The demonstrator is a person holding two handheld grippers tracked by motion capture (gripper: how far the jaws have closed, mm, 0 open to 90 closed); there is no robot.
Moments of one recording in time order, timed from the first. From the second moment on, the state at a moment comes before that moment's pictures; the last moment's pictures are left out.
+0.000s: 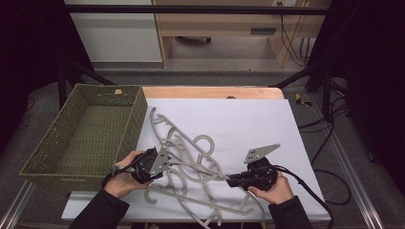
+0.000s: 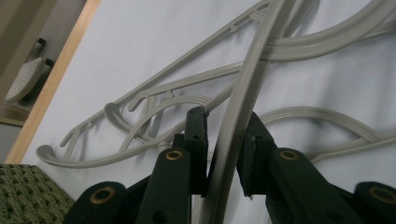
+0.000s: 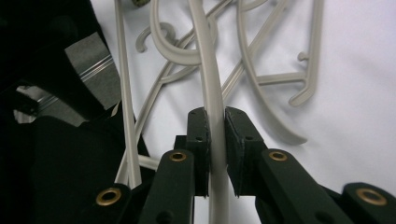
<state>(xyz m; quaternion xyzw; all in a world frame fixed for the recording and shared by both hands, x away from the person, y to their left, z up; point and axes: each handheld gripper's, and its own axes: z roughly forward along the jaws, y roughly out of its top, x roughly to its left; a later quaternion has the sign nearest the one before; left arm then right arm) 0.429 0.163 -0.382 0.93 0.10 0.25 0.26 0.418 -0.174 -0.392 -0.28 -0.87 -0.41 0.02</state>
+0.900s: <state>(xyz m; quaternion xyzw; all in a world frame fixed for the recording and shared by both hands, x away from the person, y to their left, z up) 0.411 0.170 -0.375 0.91 0.15 0.25 0.28 0.415 -0.198 -0.378 -0.31 -0.79 -0.50 -0.14</state>
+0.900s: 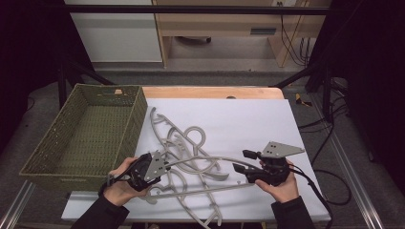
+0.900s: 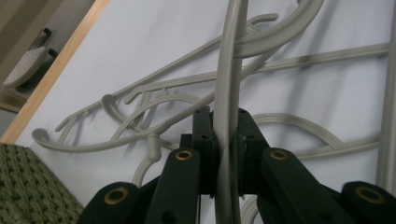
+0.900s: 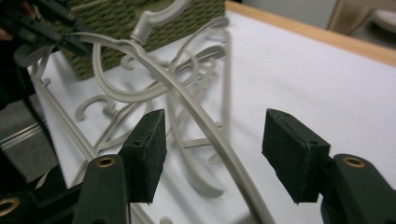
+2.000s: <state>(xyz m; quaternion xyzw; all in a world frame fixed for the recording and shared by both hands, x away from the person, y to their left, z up) 0.416 0.228 -0.332 0.81 0.32 0.30 0.38 0.423 -0.261 -0.395 -0.41 -0.72 -0.52 -0.21</state>
